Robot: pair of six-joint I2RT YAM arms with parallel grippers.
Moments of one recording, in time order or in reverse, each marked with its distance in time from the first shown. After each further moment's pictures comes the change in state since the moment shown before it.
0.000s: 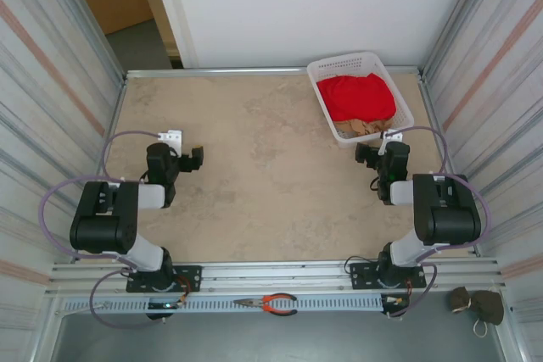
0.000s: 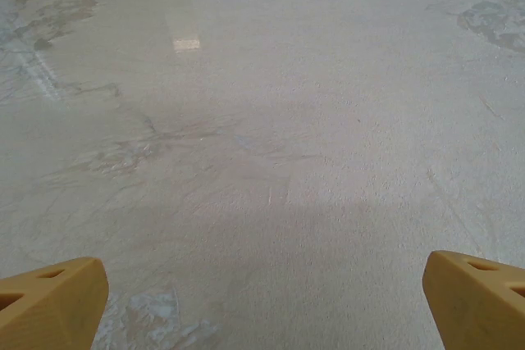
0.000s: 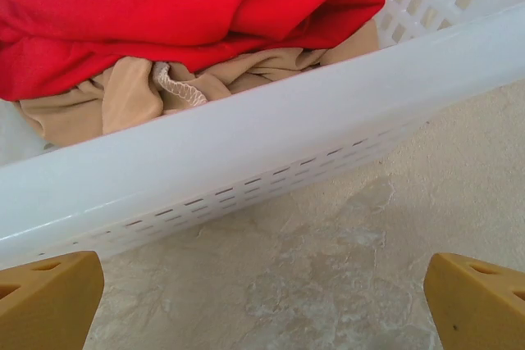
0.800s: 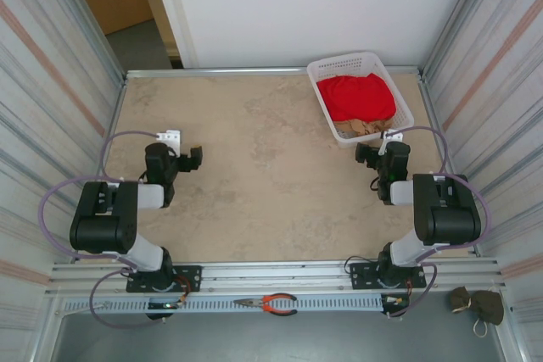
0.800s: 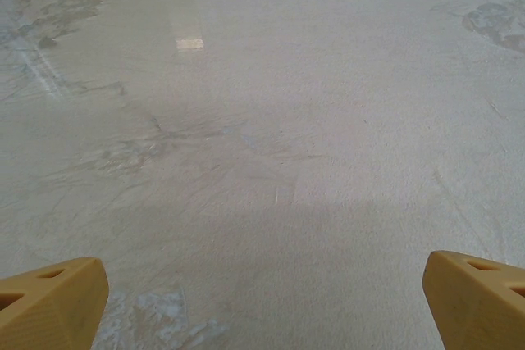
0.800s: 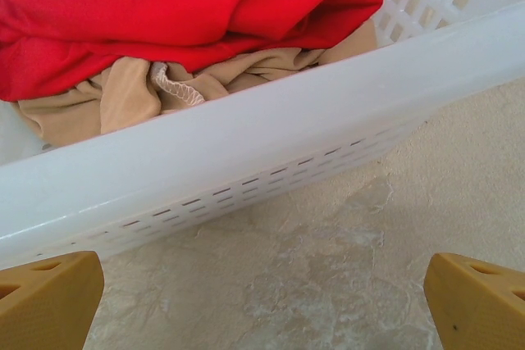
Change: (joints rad) left arm 0.013 0.000 0.001 -0.001 0.012 0.000; right arm -0.002 0.000 0.000 0.000 -0.001 0.001
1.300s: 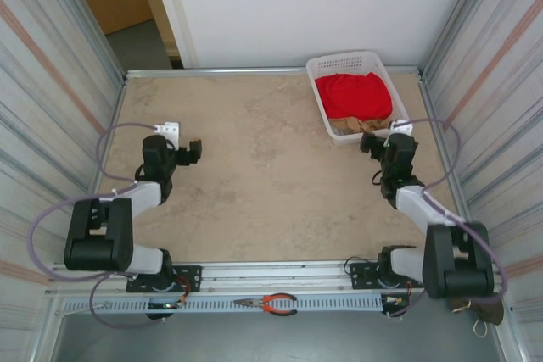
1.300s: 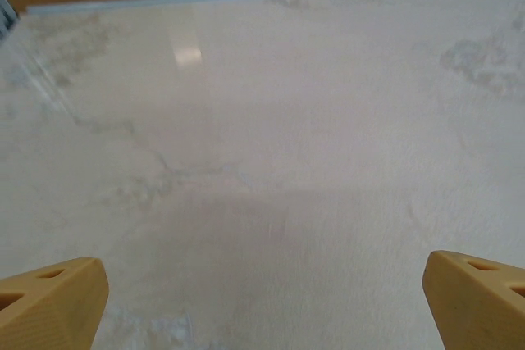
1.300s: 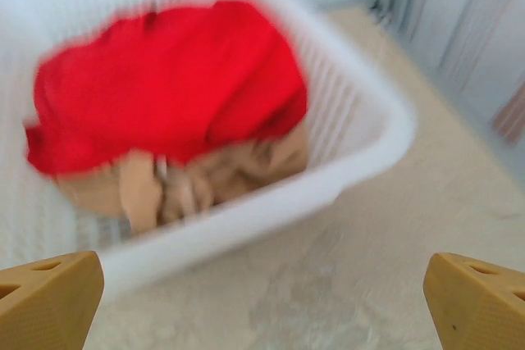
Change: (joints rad) left arm -0.018 -0.156 0.098 -0.230 -0.023 -0.004; right arm 0.062 -0.410 0.126 -0.445 0.187 0.117
